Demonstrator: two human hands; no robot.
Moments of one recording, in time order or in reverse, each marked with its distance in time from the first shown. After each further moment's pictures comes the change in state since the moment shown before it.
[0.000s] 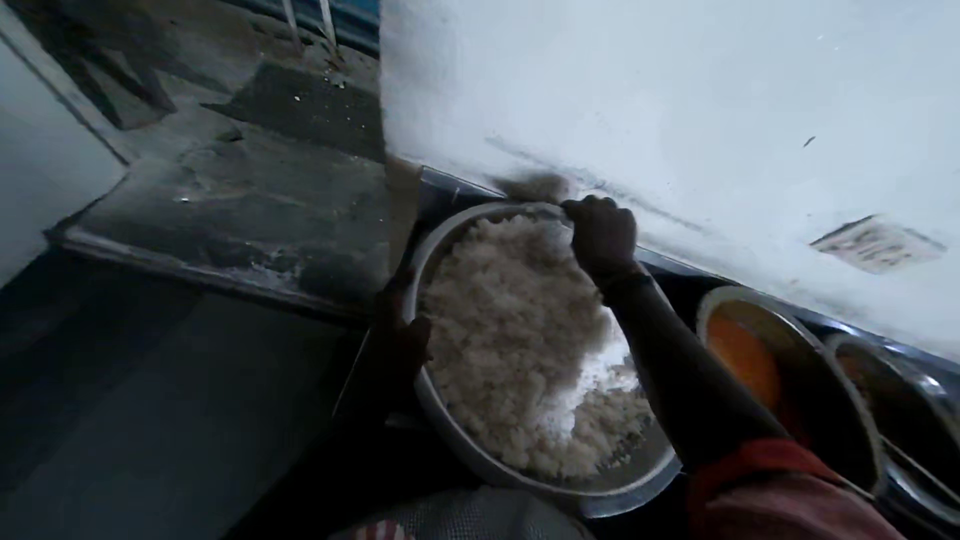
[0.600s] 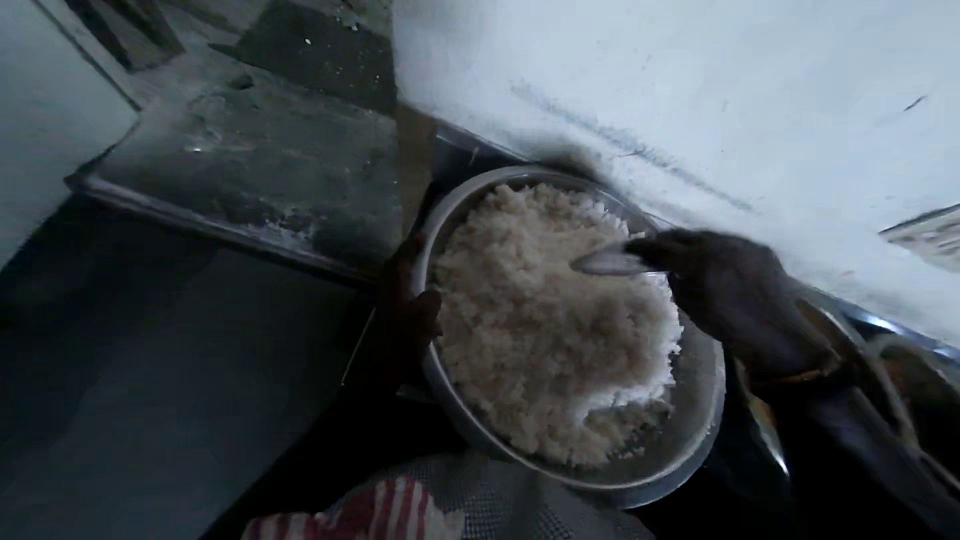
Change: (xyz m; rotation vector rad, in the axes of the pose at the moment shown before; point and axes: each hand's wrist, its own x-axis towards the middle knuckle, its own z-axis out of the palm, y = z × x) left_hand -0.002 -0.001 0.000 -0.129 0.021 -0.077; right_hand -0.102 0.045 -0.066 0.021 -0.049 -0.378
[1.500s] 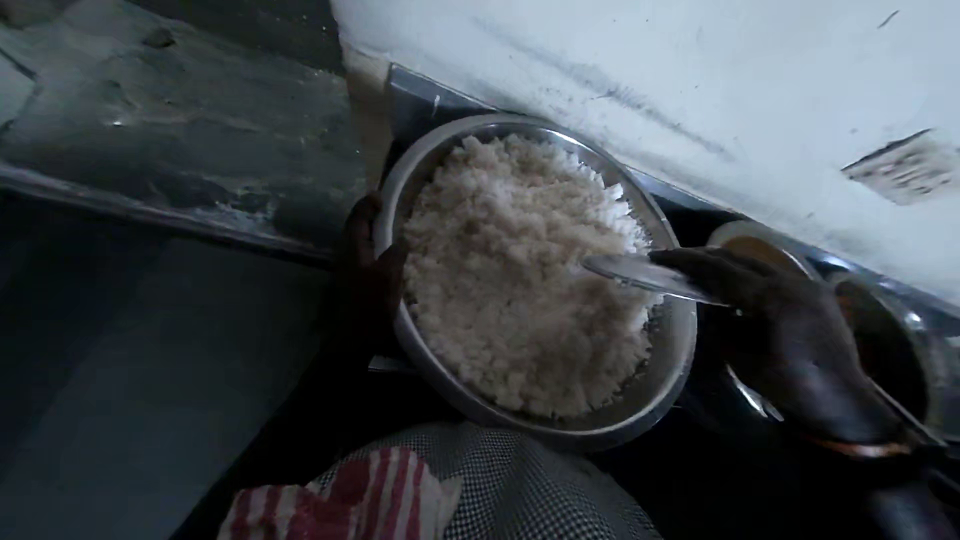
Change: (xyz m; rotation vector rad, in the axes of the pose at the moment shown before) left_hand 0.012 -0.009 0.004 -0.102 -0.009 0.129; right_hand -0.100 -0.033 -0.036 0.213 0.091 0.122
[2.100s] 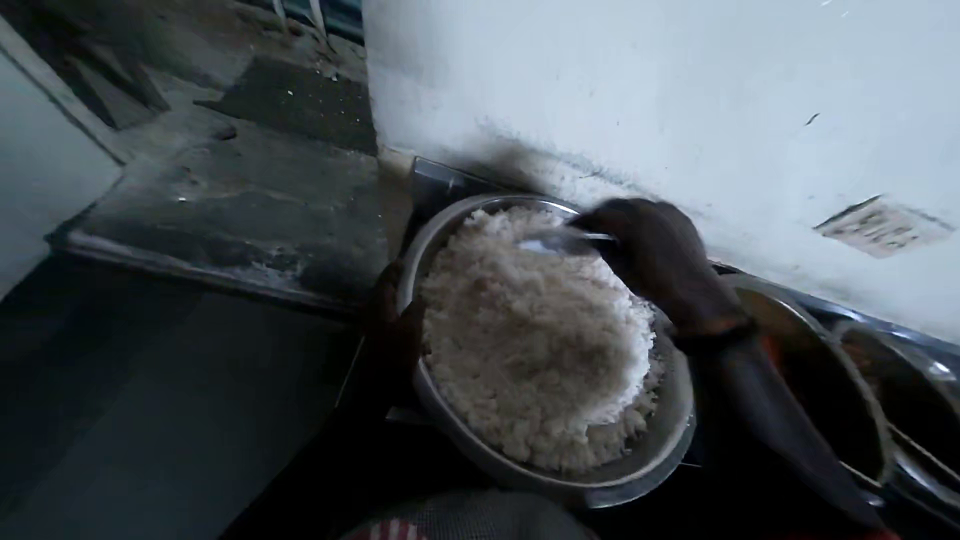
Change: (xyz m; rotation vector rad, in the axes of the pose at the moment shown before) left_hand -0.009 0.012 0.003 0.114 0.065 -0.049; right_hand 0.138 -0.002 0.024 -0.074 -0.004 -0.089
